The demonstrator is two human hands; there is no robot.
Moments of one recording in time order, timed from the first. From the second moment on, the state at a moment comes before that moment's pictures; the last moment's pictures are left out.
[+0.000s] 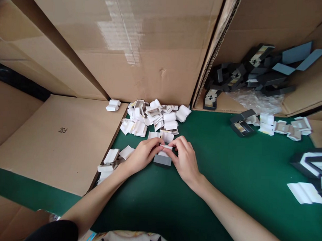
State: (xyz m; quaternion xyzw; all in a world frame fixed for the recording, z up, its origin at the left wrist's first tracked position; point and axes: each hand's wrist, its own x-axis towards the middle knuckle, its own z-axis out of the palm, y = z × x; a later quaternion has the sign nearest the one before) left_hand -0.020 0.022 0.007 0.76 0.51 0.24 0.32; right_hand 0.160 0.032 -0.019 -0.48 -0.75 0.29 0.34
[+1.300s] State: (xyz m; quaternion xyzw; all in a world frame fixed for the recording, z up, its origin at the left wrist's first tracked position) left_hand -0.008 0.011 -0.001 0.76 0.54 0.31 0.20; right_hand 0.162 0.037 -0.019 -0.49 -0.77 0.28 0.30
